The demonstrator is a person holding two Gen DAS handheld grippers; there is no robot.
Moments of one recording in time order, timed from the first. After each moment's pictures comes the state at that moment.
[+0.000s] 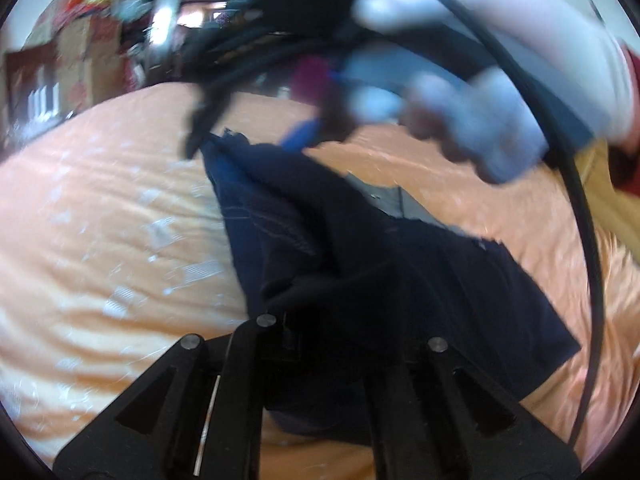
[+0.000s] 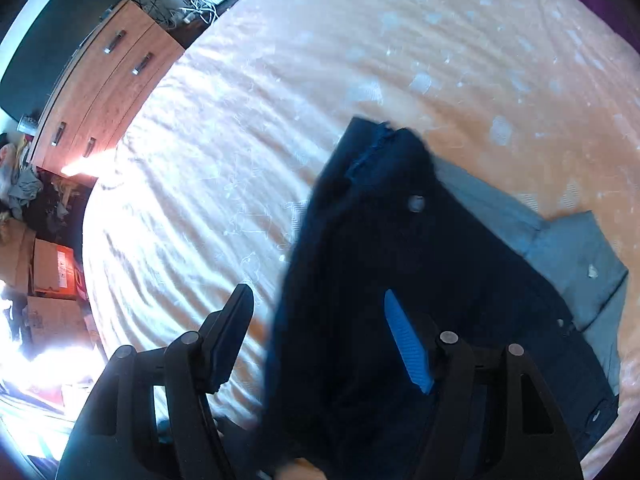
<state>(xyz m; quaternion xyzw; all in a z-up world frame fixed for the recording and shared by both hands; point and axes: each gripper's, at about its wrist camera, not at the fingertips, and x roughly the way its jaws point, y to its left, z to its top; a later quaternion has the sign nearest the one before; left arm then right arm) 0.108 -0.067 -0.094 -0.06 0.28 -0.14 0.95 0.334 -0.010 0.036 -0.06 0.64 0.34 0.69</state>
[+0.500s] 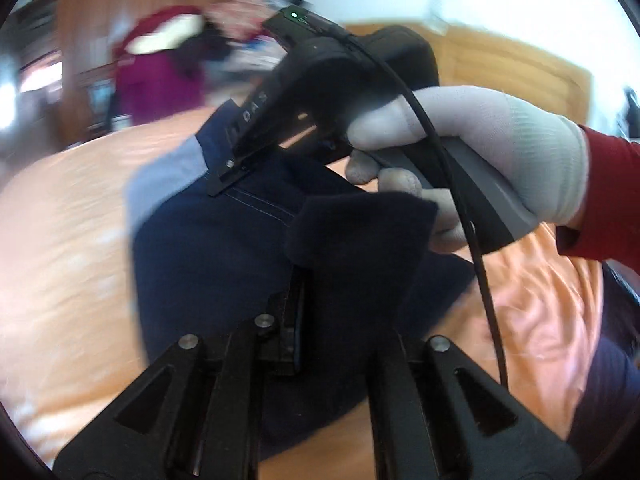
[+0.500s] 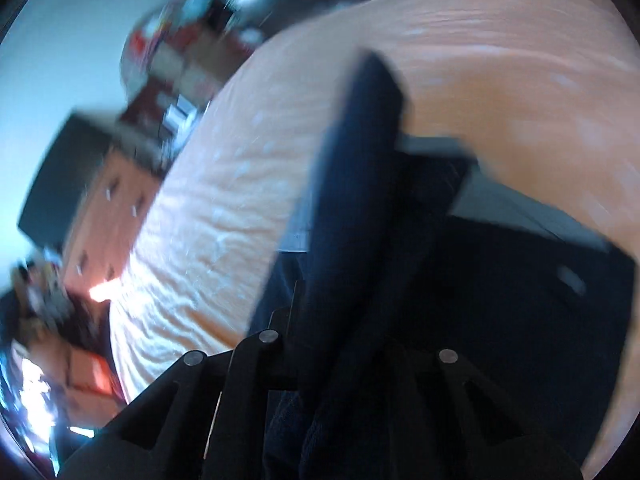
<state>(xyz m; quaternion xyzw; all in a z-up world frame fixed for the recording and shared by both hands) 0.064 -0.226 -0.063 0.11 0.29 -0.39 0.87 0.249 -0.306 0.028 0.19 0.50 0.25 0.81</state>
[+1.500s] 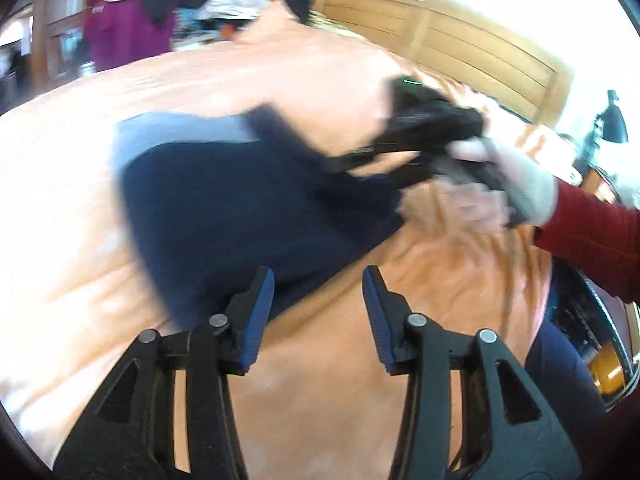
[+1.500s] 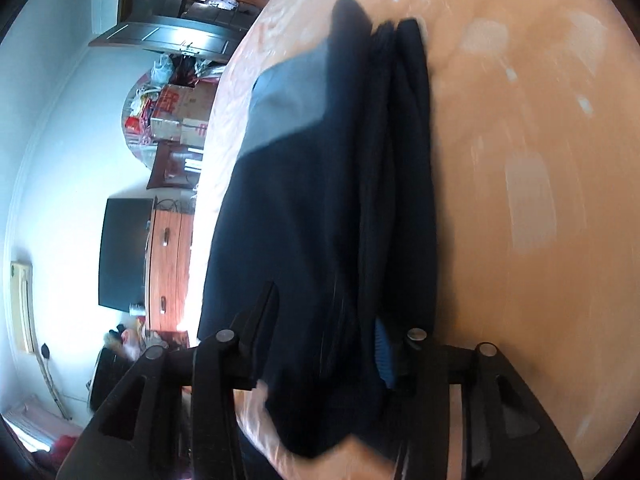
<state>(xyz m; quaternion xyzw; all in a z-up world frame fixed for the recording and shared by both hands) 0.030 -0.197 -0.044 0.07 0.38 -0.39 0.84 0.146 -0.496 -0.091 0.39 0.54 0.27 0.69</state>
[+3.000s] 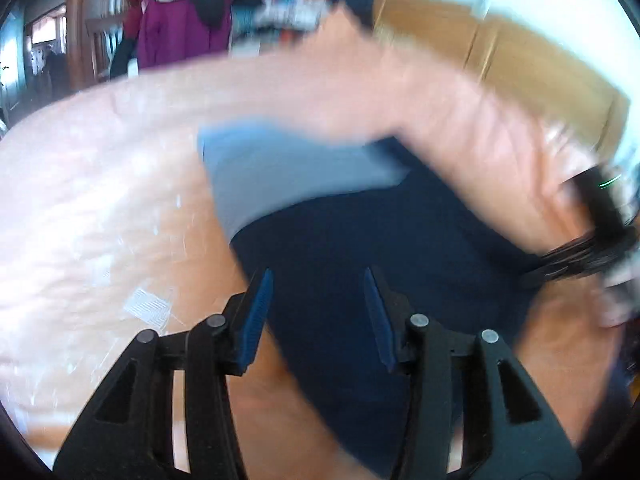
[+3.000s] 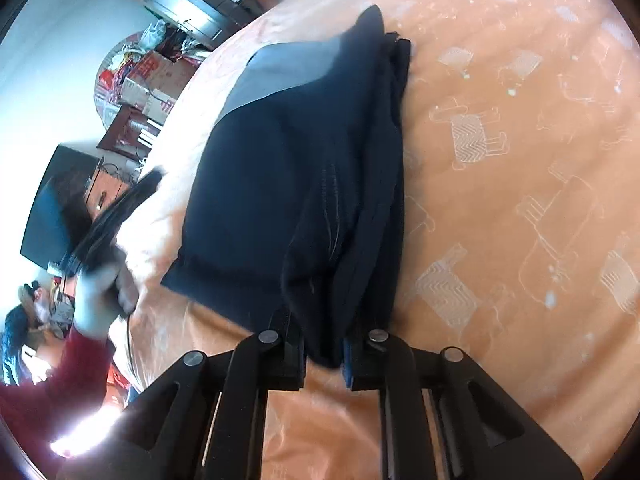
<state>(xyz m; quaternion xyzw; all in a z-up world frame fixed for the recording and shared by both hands) 0.202 -0.187 -0.083 0.12 0.40 -0.31 0.85 0.088 -0.475 -0.064 0.23 0.53 0.20 0.79</state>
